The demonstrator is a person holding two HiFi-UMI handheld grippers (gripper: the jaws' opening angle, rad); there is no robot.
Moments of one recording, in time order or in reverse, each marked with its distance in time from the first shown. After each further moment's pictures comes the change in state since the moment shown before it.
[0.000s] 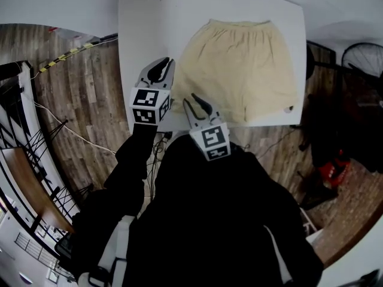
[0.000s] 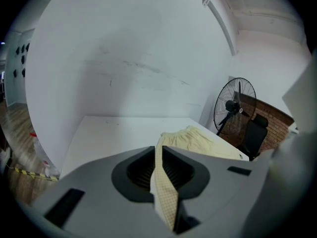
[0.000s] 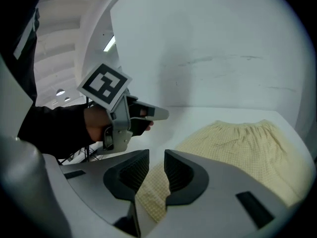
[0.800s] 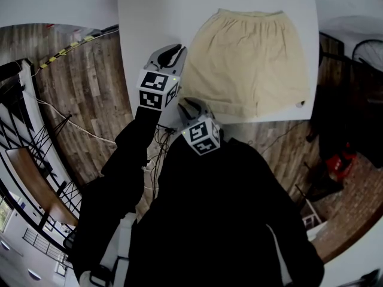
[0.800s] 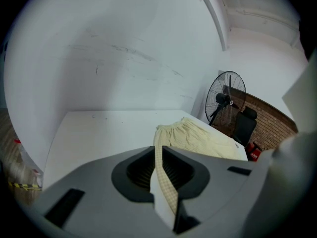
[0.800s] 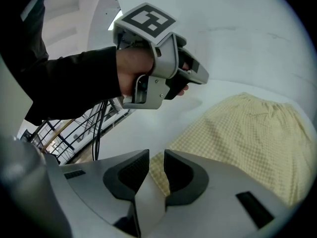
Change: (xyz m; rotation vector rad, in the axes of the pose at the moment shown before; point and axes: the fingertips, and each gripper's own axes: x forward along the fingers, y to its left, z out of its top) left arm 0.039 0.006 -0.016 0.076 0.056 -0.120; right arm 0.056 0.052 -0.094 -0.069 0.258 0.091
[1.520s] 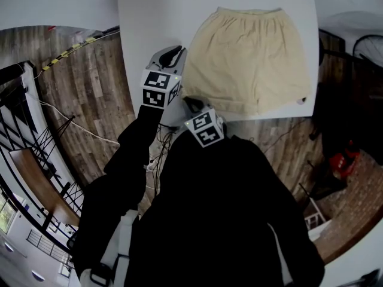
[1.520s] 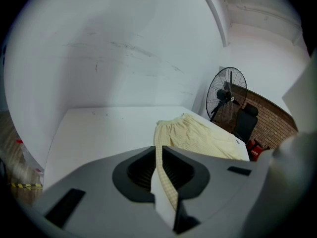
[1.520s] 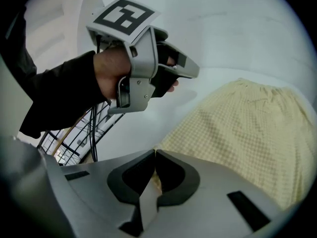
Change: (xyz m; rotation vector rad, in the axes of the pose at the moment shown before) left arm 0.001 -0.001 -0.013 0.005 0.036 0.010; right arm 0.001 -0.011 -0.003 0.104 0.085 0.019
